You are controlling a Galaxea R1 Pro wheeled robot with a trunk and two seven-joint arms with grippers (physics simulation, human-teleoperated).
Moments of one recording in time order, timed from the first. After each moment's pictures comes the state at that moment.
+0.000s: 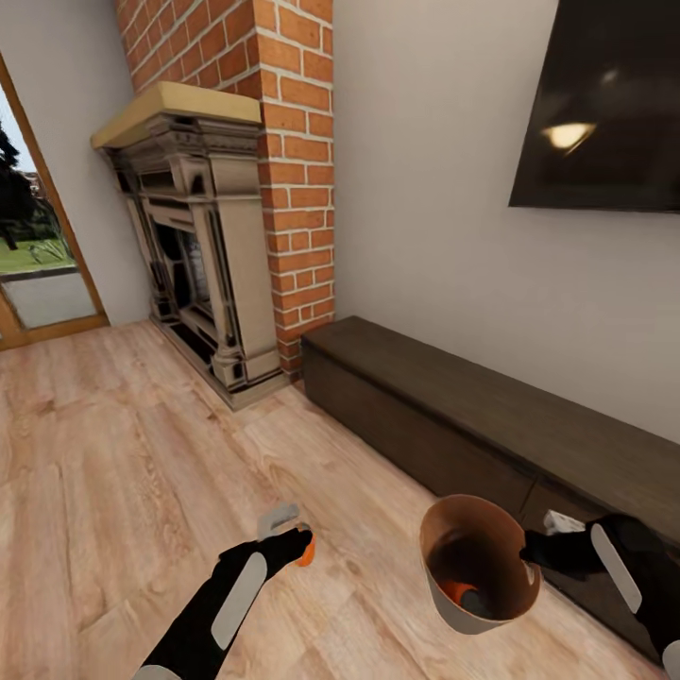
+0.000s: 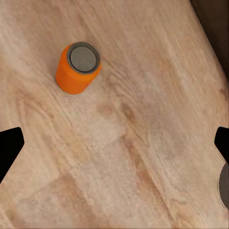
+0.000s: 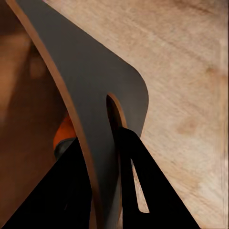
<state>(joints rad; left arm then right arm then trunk) -0.43 -0.11 -0.20 -0.91 0.61 0.47 0.30 -0.50 -0.36 -0.14 -0.92 -0.28 1.04 0.31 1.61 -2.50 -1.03</state>
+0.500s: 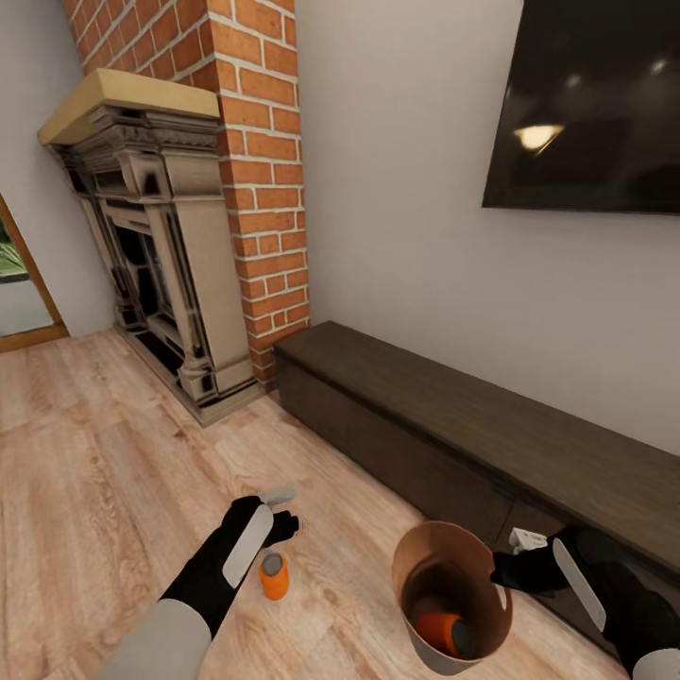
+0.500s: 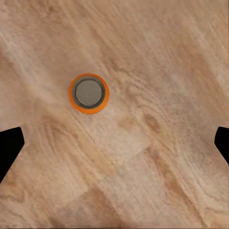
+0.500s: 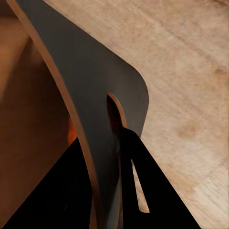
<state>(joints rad) -0.59 -0.12 -0.21 -0.86 0.62 0.73 0.58 -0.47 -0.30 0.01 -0.92 -0.28 1.05 0.31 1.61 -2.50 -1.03</state>
